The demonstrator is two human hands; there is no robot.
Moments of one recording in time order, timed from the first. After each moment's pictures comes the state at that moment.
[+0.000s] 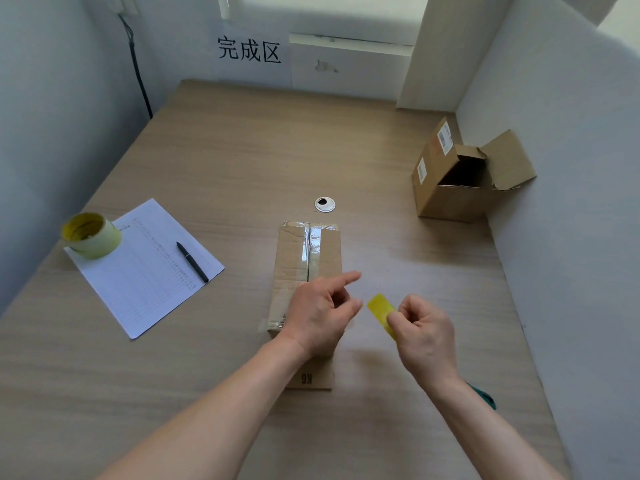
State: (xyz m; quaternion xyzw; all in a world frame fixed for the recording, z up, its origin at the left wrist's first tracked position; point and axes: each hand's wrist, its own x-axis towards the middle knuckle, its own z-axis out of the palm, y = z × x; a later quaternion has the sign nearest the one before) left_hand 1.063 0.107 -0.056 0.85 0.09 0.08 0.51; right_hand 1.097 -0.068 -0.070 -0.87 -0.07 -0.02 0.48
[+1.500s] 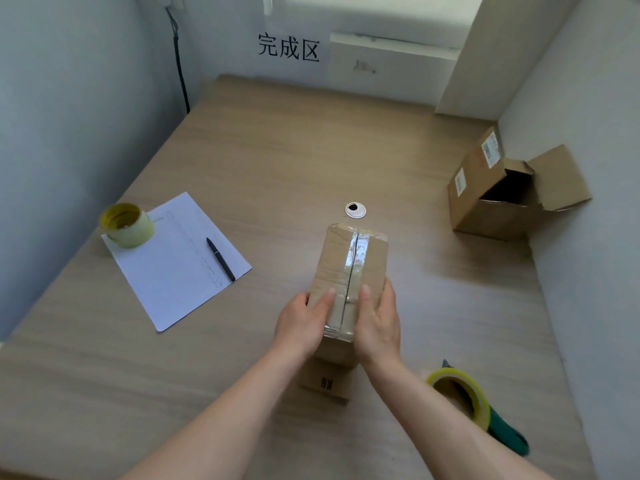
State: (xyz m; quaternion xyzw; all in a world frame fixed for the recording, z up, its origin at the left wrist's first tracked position) left_hand 1.049 0.153 -0.100 0.75 0.36 0.02 0.56; right_hand 1.097 0.042 -0.098 -0.82 0.02 0.10 0.56
